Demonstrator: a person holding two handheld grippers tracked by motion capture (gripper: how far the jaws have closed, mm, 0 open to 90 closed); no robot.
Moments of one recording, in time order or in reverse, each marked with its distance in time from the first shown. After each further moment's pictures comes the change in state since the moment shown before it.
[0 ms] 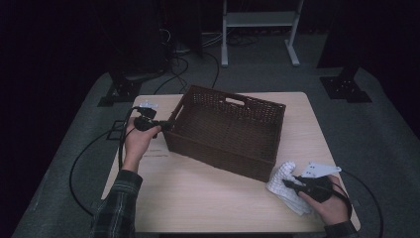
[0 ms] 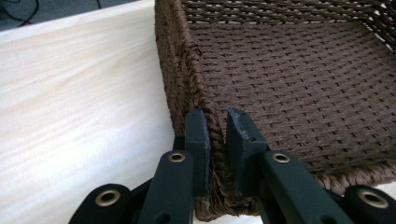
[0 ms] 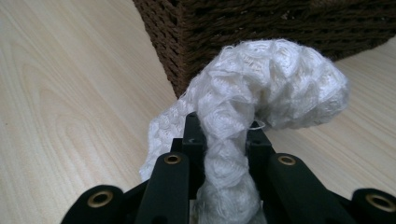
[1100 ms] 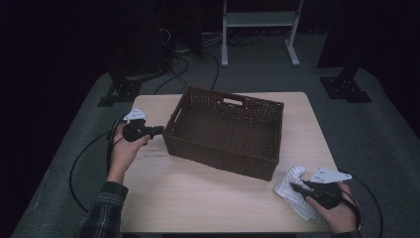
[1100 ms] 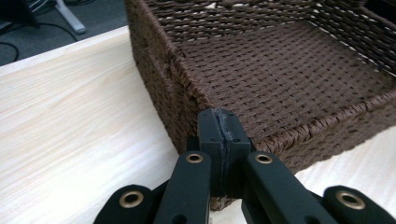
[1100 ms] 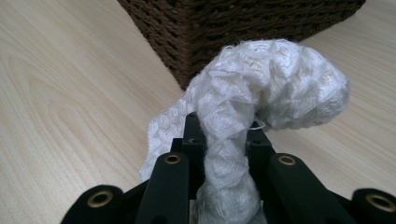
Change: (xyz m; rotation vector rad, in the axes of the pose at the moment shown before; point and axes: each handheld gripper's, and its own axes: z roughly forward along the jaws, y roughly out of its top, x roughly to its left) left arm 0.005 -0.028 -0.029 -0.117 -0.106 0.145; right arm 0.004 -0.016 -0.018 0.007 -0.068 0.057
